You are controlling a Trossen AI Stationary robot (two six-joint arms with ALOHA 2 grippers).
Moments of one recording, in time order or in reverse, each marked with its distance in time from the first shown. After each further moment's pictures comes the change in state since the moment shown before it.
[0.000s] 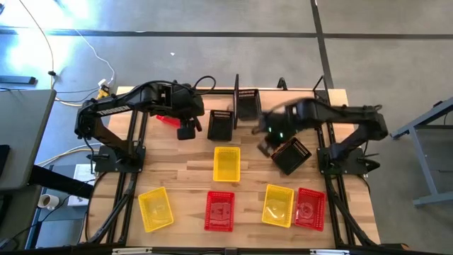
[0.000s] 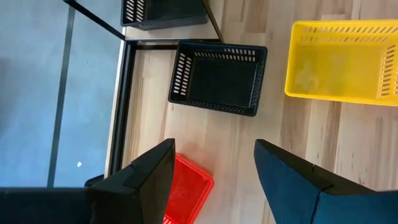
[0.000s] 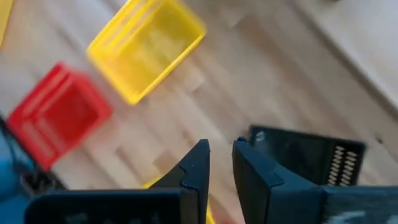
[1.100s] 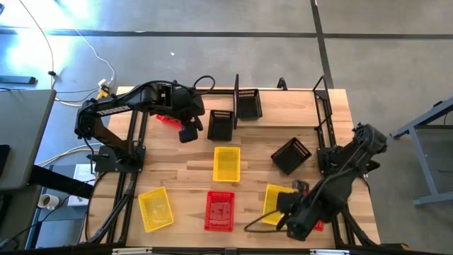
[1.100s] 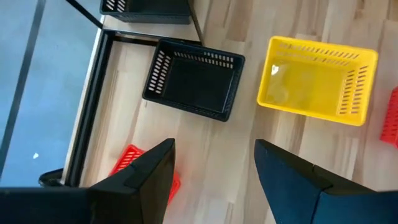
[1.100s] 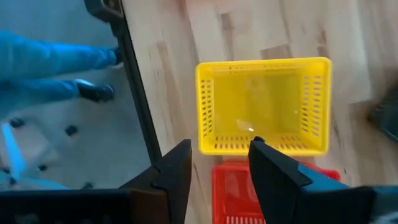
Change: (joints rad) left arm -0.001 0.000 0.000 0.002 0.090 -0.143; right arm 0.730 0.157 0.000 0.120 0.070 0.223
